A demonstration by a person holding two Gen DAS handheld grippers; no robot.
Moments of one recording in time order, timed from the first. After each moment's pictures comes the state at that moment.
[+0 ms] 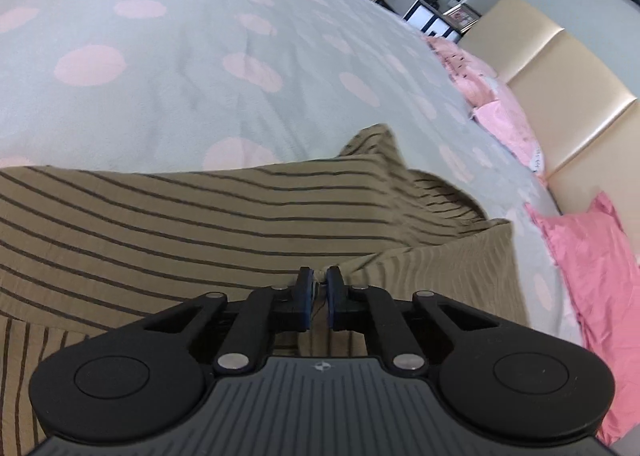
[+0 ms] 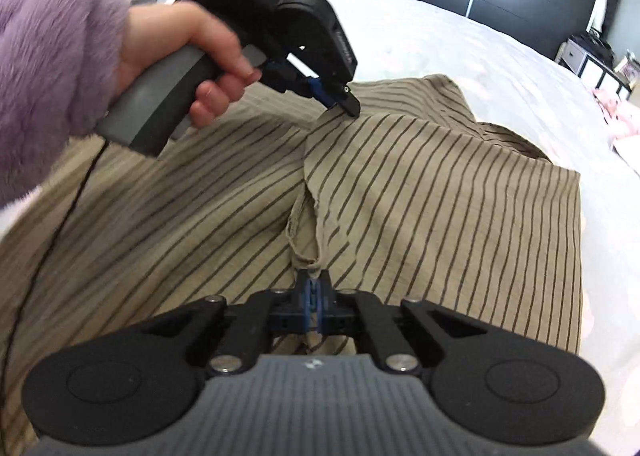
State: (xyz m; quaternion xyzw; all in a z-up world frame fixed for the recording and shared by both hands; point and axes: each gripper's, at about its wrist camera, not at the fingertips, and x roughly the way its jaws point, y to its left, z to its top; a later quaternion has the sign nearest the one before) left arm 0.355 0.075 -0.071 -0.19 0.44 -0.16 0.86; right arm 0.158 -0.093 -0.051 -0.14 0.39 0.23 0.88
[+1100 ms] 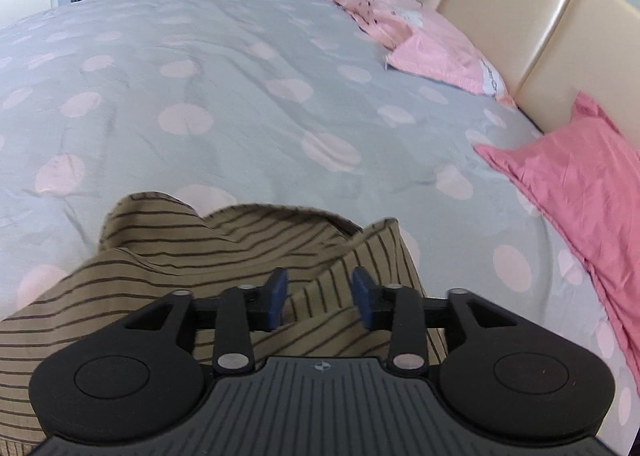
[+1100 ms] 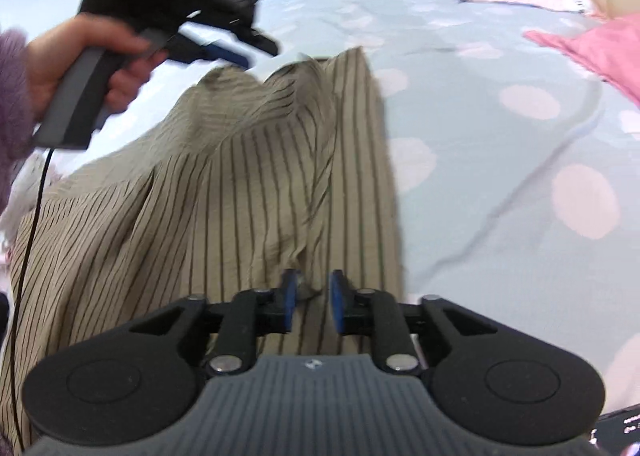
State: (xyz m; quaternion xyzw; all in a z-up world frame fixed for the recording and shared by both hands) left arm 0.394 -0.114 -0.023 -0.03 0.44 -0.21 0.87; right arm 0.153 -0.276 -0.073 0.11 0.41 0.09 0.90
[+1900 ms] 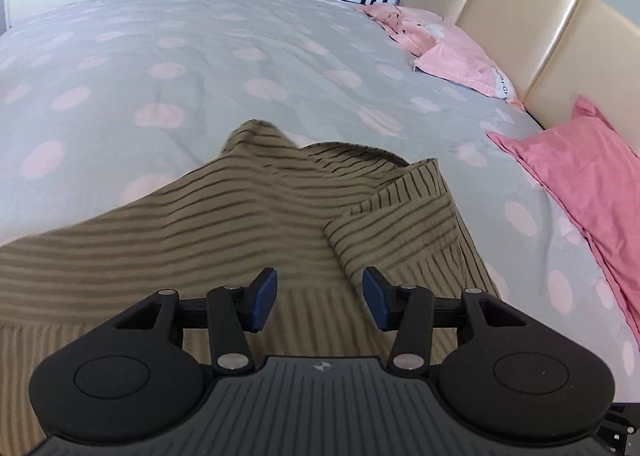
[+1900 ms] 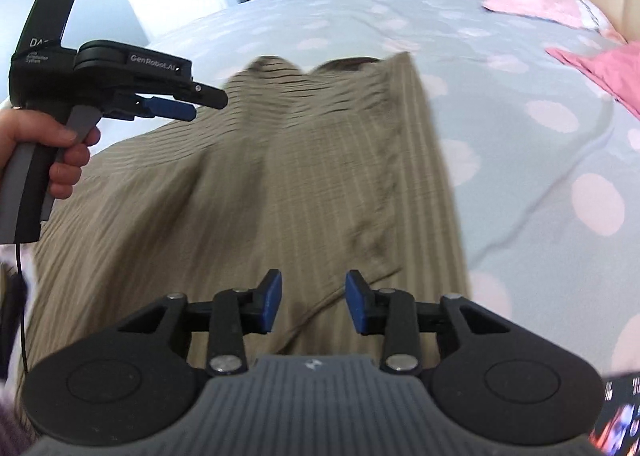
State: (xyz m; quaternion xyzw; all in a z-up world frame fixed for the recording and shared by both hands) left arm 0.284 -0.006 -0.013 -0.04 0.44 -0.18 0.88; right arm 0.120 -0.226 -0.045 0.08 0.42 0.11 0.90
